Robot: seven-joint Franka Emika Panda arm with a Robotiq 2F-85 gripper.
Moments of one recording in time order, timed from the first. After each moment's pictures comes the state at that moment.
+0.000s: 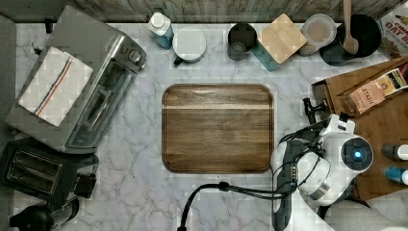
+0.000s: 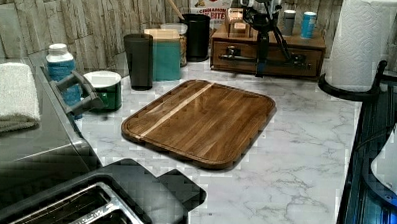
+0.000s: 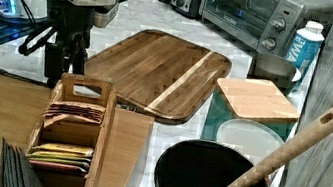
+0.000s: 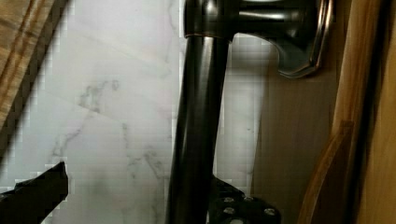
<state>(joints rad) -0.27 0.25 -0.30 -2.30 0.04 1.00 -1.77</state>
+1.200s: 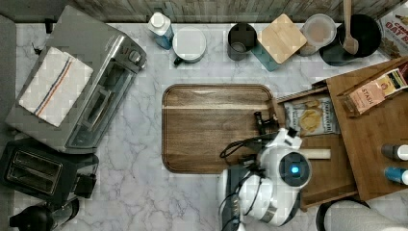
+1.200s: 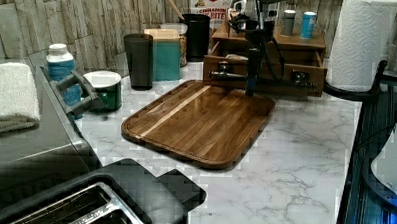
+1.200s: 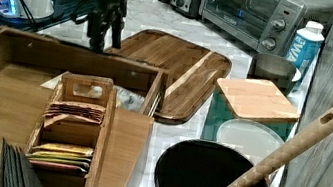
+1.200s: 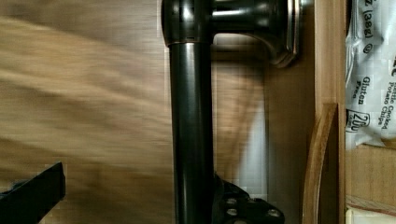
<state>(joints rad) -0.09 -0.03 -0.19 -2.64 0.05 1.01 -1.35</state>
